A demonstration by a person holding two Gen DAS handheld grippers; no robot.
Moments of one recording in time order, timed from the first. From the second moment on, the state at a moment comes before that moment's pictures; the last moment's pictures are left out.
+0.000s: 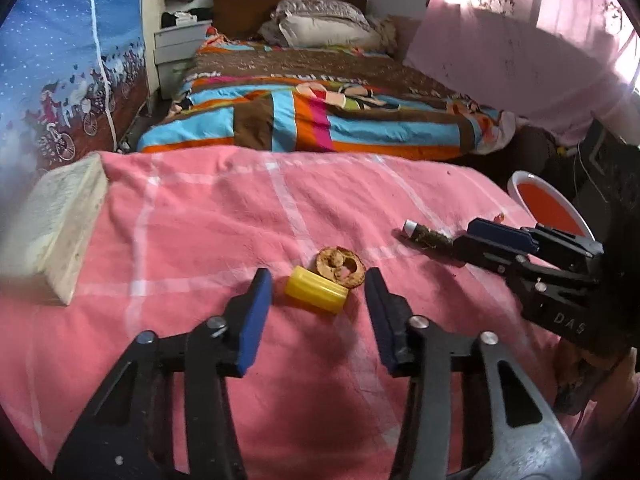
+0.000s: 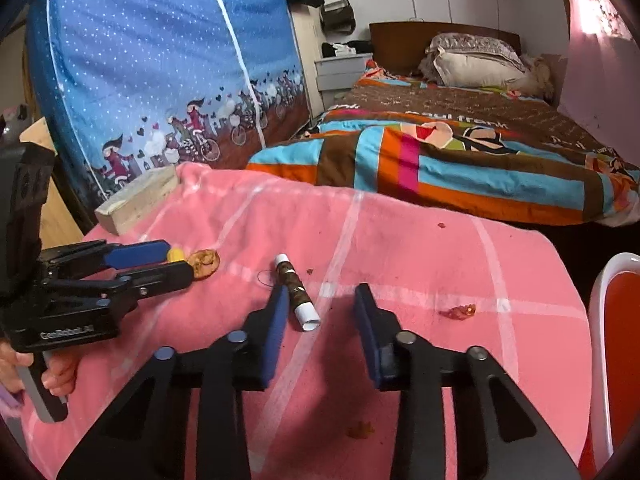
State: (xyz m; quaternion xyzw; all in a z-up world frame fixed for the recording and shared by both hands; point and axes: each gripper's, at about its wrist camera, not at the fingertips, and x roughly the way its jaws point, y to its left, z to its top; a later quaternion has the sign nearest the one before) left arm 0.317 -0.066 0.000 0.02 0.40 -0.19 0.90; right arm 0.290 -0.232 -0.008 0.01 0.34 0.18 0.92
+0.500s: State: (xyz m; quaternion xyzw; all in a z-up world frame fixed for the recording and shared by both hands) left arm 0.309 -0.071 0.002 0.03 0.38 -0.19 0.90; right arm 0.285 -0.210 -0.012 -0.04 0.35 0.19 0.92
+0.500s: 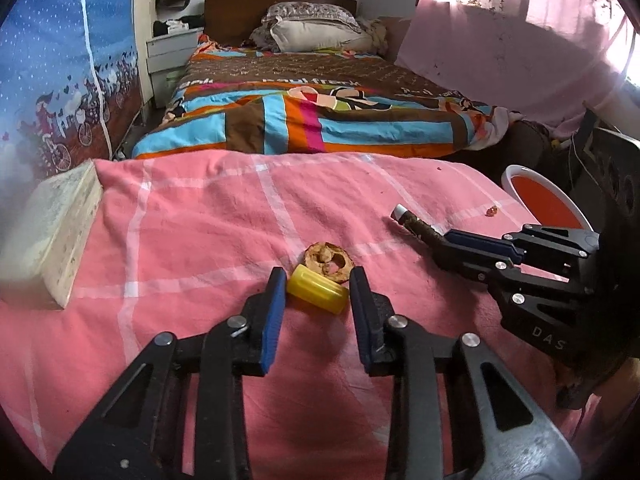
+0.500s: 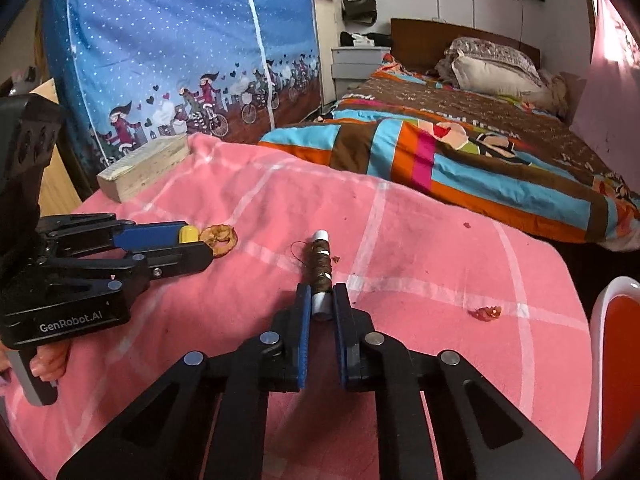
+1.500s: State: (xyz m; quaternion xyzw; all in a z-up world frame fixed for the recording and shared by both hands) left arm 0.248 -0.088 0.086 -0.02 0.17 -0.15 0.97; right arm 0.200 -0.280 0.061 0.03 0.07 0.13 0.99
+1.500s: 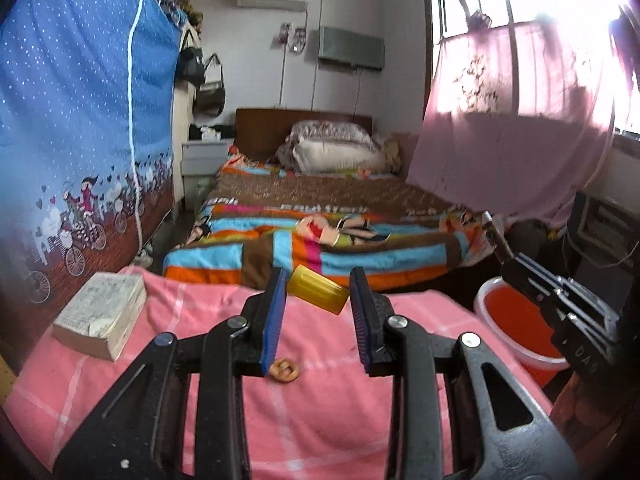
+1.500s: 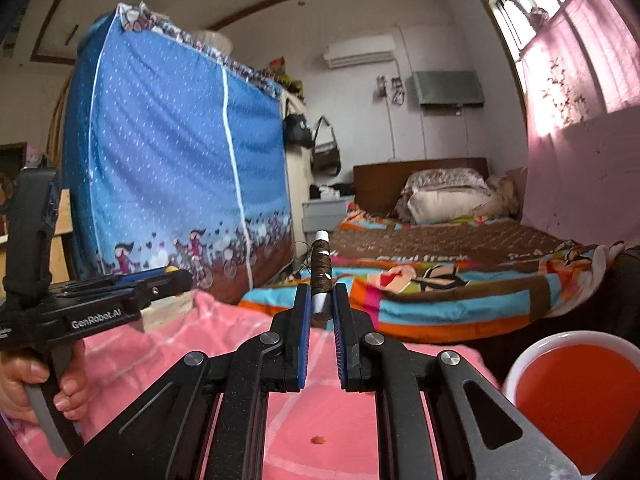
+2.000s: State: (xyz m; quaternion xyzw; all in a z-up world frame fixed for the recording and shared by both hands) left arm 0.232 -0.137 0.101 0.01 0.13 -0.20 0.97; right arm 0.174 -0.319 0.071 0.05 0.02 0.08 1.00
